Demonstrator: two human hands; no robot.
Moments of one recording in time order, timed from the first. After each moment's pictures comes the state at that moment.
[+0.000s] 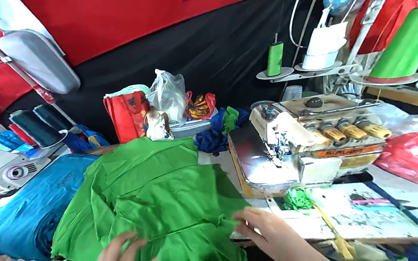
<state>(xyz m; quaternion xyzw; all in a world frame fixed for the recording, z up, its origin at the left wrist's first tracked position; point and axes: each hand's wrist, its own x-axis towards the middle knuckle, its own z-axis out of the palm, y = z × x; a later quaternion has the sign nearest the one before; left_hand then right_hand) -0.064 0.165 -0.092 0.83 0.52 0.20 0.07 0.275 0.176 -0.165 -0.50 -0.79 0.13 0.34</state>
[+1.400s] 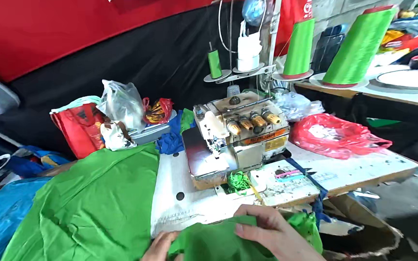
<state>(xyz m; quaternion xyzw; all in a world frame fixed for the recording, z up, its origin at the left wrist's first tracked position) 0.066 0.160 -0.136 0.84 0.36 0.25 0.32 0.338 0.091 -0.145 -0.40 -0.54 0.44 0.59</state>
